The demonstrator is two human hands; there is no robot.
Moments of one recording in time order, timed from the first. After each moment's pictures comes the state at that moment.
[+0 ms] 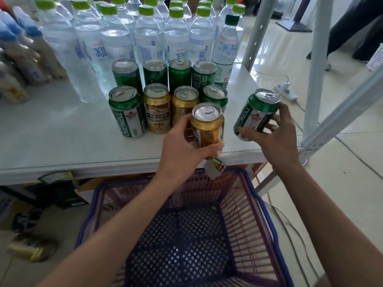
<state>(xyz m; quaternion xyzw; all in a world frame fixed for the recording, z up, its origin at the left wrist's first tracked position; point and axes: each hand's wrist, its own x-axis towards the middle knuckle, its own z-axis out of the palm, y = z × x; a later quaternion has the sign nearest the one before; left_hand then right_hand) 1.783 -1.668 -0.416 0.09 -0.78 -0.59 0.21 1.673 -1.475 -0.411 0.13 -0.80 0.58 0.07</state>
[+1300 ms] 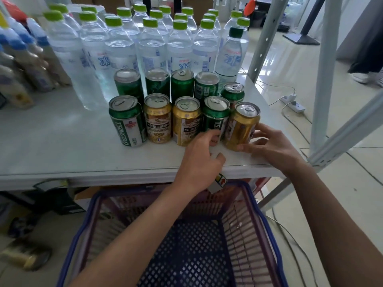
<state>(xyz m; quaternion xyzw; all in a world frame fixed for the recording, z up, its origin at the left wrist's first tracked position) 1.750 -1.643 -0.421 0.07 -0.85 -0.49 0.15 1.624 -1.464 -0.415 0.19 -0.85 0.48 -0.14</state>
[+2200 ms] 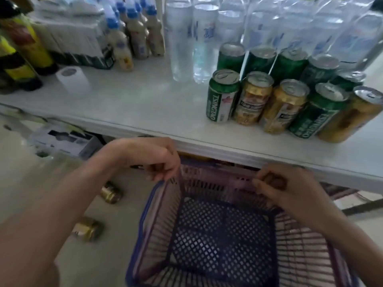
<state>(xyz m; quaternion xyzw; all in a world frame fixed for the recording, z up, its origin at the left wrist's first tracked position) 1.907 -1.844 -0.396 0.13 -0.85 -0.45 -0.26 1.770 -1.555 -0.421 0.37 -0.87 0.27 -0.18</state>
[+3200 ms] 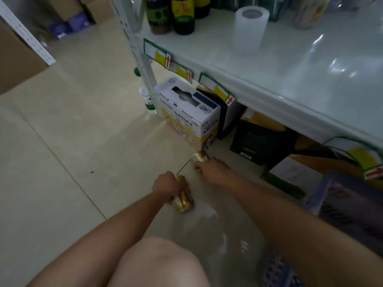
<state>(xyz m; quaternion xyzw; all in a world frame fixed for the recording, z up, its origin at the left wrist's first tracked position) 2.159 -1.995 -0.671 0.69 -0.61 -0.38 -0.14 1.991 -1.971 -0.677 0.63 -0.70 -0.12 -0.32</state>
